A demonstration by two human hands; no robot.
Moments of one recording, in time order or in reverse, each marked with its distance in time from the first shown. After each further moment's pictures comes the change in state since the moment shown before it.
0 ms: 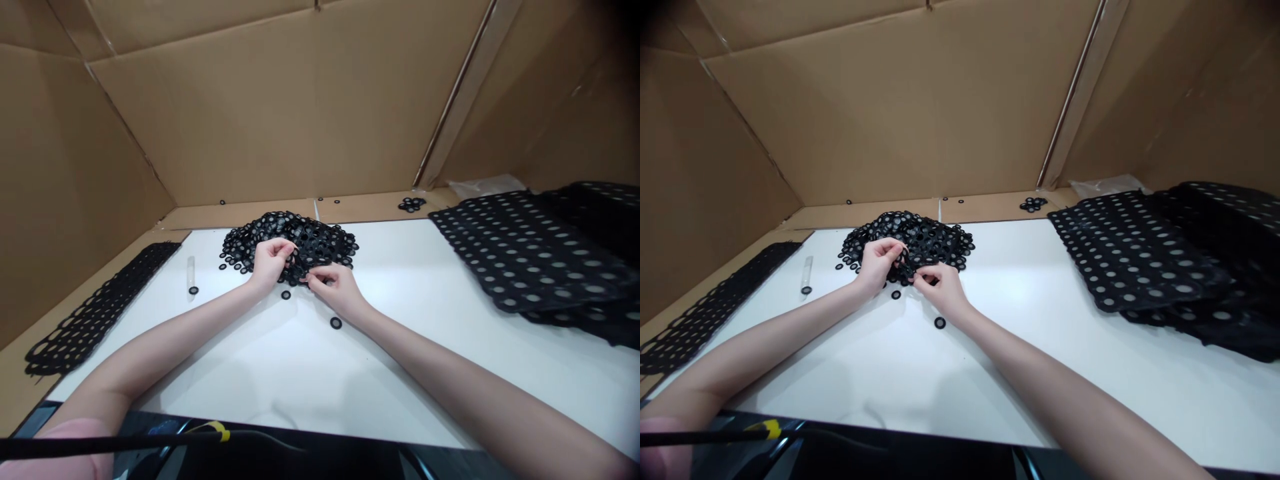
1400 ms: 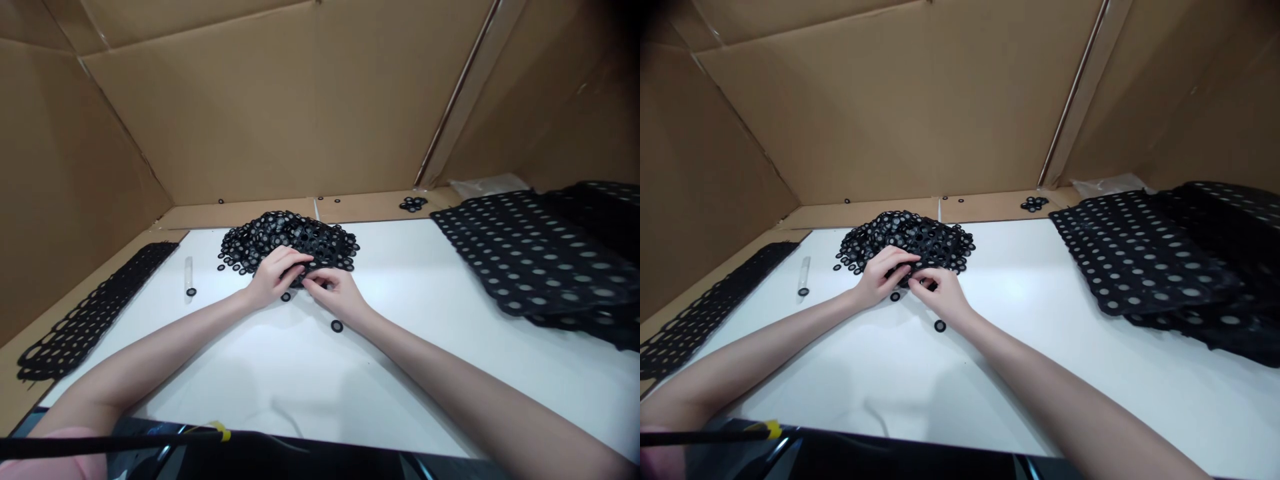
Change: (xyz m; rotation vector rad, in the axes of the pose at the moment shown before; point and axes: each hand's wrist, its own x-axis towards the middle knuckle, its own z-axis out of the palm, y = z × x) left_hand -0.013 0.002 -0.020 0.551 -0.391 0.818; right_hand -0.004 0.000 -0.001 0.117 -0.050 0.035
